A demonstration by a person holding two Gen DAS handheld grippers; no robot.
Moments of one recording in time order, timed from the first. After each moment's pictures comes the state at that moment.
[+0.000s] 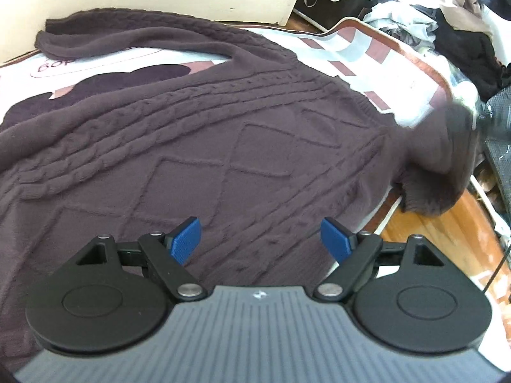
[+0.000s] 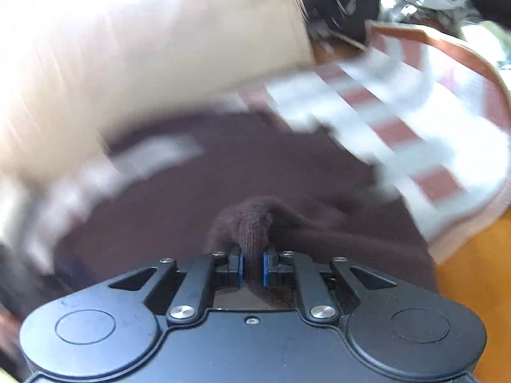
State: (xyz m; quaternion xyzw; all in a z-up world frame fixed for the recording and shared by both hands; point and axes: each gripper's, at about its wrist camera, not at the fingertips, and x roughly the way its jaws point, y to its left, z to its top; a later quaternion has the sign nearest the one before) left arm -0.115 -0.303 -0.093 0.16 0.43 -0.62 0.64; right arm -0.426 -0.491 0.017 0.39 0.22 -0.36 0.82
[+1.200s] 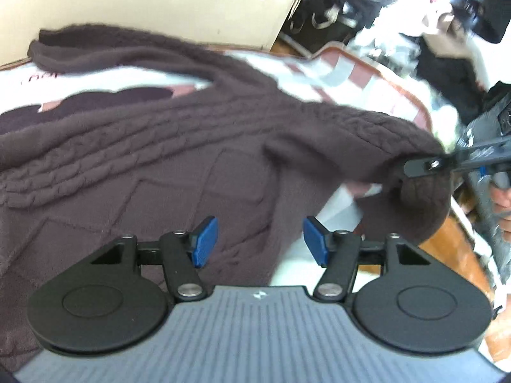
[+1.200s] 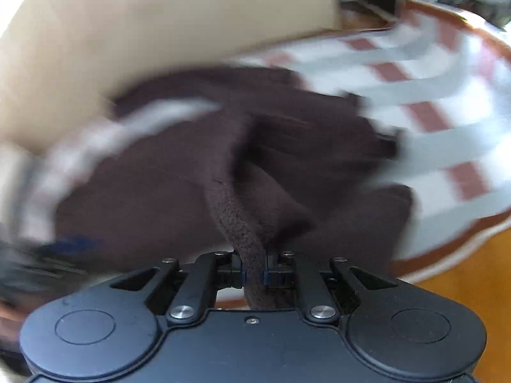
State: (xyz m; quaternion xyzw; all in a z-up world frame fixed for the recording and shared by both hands) left arm -0.120 -0.294 -0.073 0.10 0.40 -0.65 0.63; right arm -0.403 -0.488 0.016 0.42 0.30 -0.29 0.81
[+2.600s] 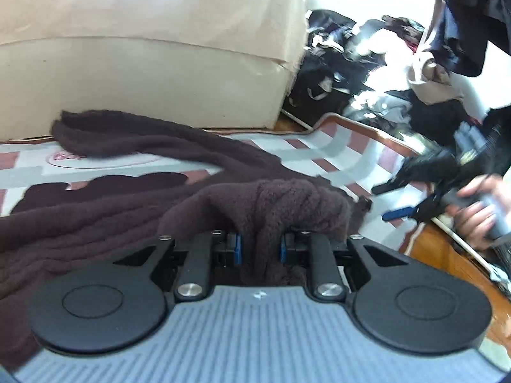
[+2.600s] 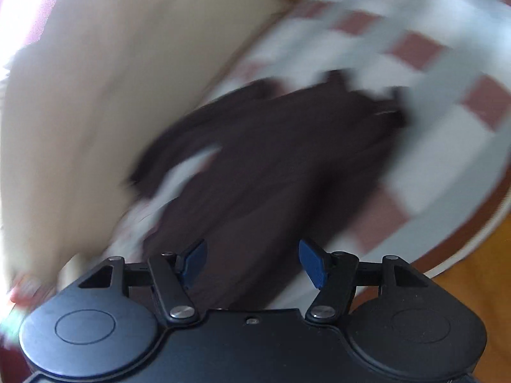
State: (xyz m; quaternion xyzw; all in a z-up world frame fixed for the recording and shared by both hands) left arm -0.135 -0.272 -0.046 0.05 0.28 -0.65 0.70; right arm -0.425 -0.562 -0.050 0.56 0.19 -0.41 0.70
